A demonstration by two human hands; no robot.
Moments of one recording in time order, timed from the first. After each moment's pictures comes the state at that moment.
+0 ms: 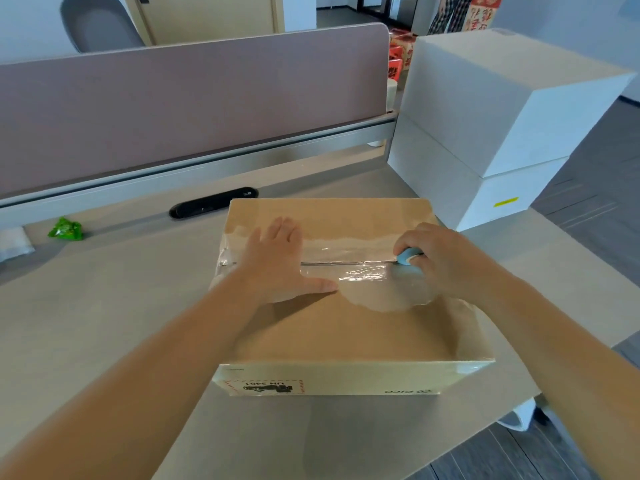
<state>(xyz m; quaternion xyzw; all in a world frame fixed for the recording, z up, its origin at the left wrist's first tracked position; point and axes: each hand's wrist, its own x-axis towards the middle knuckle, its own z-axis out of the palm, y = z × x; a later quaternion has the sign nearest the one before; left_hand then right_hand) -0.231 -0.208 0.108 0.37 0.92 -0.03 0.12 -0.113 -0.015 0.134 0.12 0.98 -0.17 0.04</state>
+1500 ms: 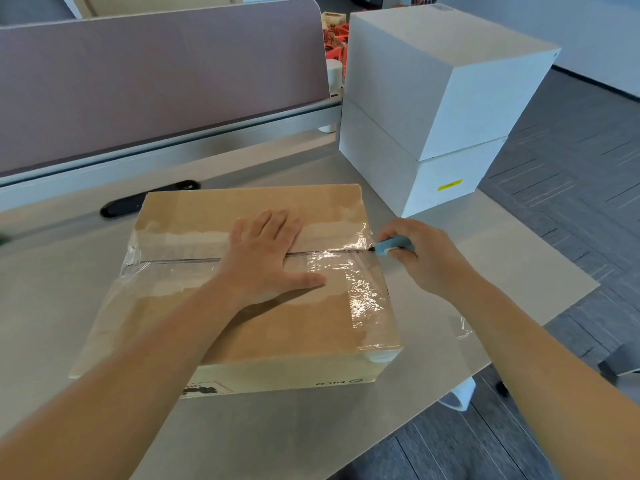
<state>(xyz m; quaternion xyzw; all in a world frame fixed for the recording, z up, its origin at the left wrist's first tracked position) -0.203 -0.135 0.083 0.40 0.91 0.01 0.07 -0.074 0.058 0.100 0.16 0.94 -0.31 -0.07</state>
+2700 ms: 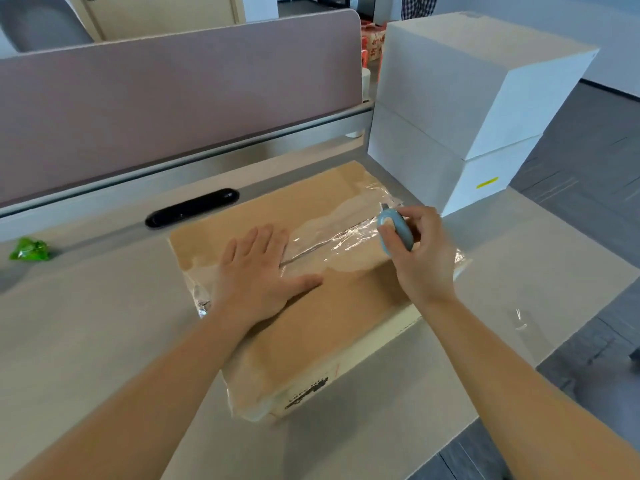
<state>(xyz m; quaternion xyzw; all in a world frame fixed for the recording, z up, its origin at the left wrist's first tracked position) -0.232 -0.229 0.084 0.34 0.94 0.04 0.04 -0.122 -0.061 0.091 0.25 0.79 -0.42 -0.37</state>
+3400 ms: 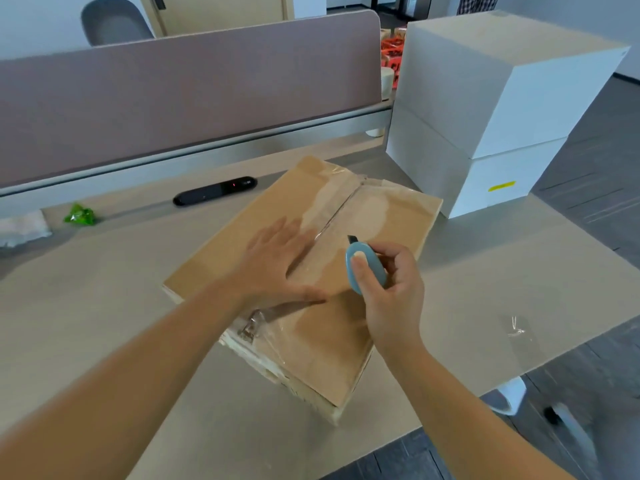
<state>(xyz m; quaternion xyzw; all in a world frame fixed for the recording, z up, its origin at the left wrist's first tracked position) -0.181 -0.212 0.103 0.38 0.91 0.05 0.14 -0.070 -0.093 0.072 0.18 0.69 -0.60 -0.36</state>
